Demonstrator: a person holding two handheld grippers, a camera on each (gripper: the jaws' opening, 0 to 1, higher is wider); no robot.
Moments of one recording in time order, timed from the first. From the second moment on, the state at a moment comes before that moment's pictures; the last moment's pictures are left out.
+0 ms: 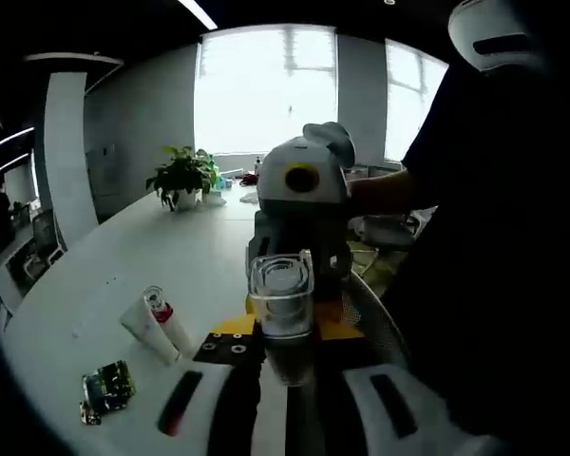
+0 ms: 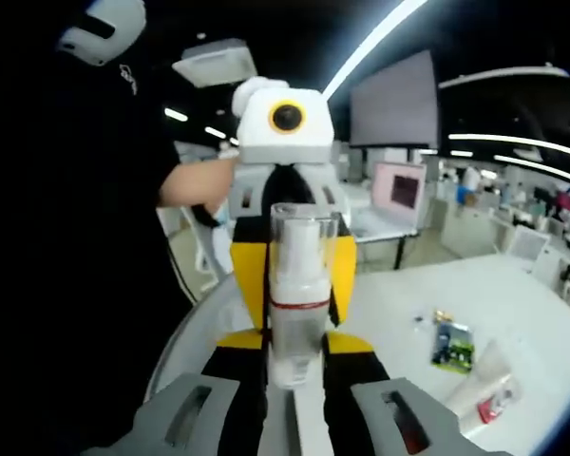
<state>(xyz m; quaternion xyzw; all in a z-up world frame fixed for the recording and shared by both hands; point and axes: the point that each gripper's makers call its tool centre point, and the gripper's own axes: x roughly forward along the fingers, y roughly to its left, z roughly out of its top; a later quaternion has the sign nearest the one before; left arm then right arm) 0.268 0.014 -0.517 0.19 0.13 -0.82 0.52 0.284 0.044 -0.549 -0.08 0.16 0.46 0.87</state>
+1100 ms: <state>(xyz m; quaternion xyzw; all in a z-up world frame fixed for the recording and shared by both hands) 0.304 0.019 -0.532 0.11 0.16 -0.76 0.62 0.297 0.033 -0.550 -0.04 0.14 0.44 0.89</state>
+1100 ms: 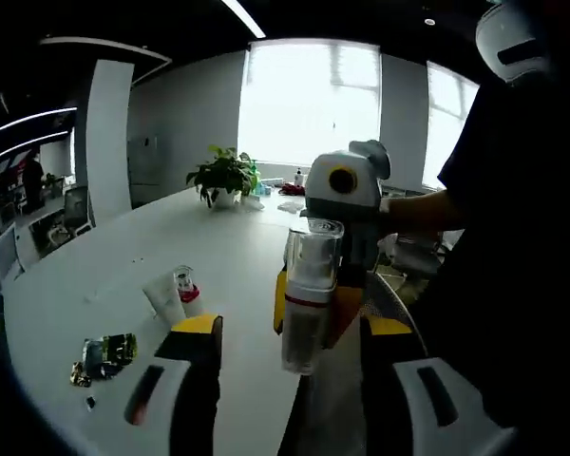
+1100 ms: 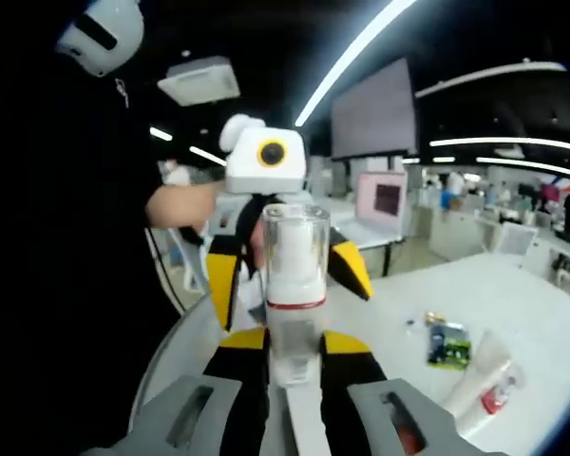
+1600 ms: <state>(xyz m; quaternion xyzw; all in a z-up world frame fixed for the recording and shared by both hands) 0.353 0.045 -0.563 0.06 0.21 -0.65 0.73 0.318 0.023 -0.571 -0.04 0.15 0.42 0.89</state>
